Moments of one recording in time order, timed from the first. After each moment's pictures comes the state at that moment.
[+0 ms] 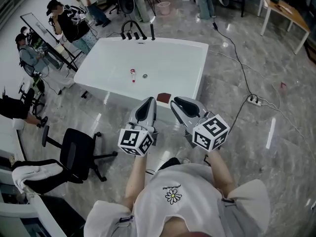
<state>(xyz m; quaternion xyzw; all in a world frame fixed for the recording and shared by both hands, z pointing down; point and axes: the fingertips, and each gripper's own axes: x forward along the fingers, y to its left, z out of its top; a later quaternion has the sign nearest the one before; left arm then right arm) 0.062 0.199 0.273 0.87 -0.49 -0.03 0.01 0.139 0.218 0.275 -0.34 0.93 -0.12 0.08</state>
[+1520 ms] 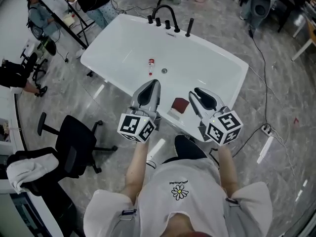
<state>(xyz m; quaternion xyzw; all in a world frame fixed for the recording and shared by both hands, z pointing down) -0.109 -0.070 0.289 0.82 -0.56 -0.09 0.03 0.015 -0.071 0.337 -0.31 0.94 -0.15 -0.02</state>
